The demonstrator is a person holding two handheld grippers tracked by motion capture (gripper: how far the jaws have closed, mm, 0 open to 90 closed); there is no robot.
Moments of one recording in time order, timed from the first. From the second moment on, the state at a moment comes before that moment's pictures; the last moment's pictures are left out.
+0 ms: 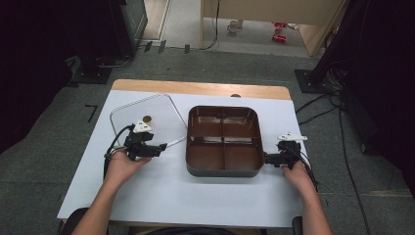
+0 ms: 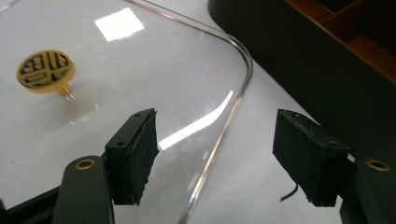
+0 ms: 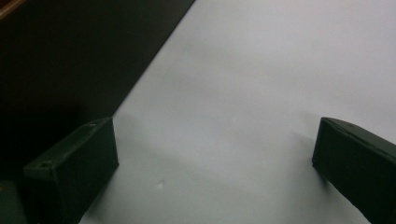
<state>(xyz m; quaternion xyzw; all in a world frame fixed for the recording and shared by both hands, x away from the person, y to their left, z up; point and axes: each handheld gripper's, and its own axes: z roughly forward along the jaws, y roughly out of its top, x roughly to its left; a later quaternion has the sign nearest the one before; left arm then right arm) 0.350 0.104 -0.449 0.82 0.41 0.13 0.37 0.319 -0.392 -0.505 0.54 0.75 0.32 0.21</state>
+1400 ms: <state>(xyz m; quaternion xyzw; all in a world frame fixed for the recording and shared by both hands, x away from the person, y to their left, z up) 0.439 0.146 -0.467 0.79 0.46 0.18 0.36 0.320 -0.392 -0.505 0.54 0.75 0.32 0.21</state>
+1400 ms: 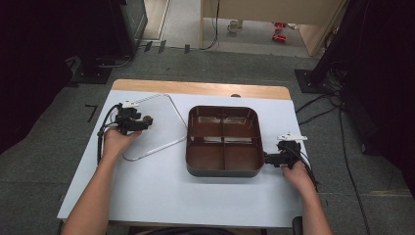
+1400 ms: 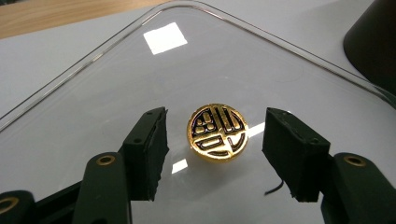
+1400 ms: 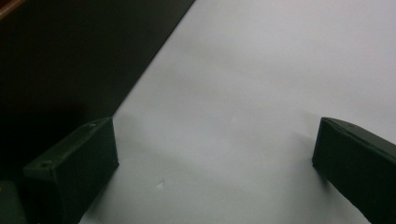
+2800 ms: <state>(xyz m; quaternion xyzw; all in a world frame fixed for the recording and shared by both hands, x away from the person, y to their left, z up) 0.429 0.160 -0.413 0.79 0.47 0.15 0.37 0.319 -0.392 -0.505 0.54 0.75 0.32 0.21</state>
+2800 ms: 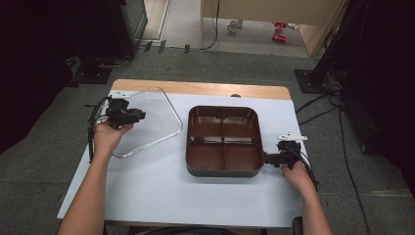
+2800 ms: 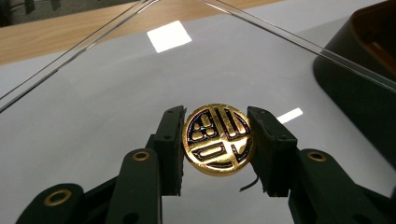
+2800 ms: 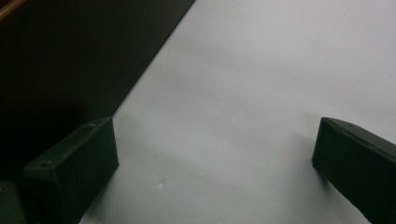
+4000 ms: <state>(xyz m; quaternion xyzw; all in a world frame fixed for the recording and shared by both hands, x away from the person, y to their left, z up) 0.384 0.034 -0.374 0.84 0.35 0.12 0.40 0.319 -0.392 -0.505 0.54 0.75 0.32 0.21</state>
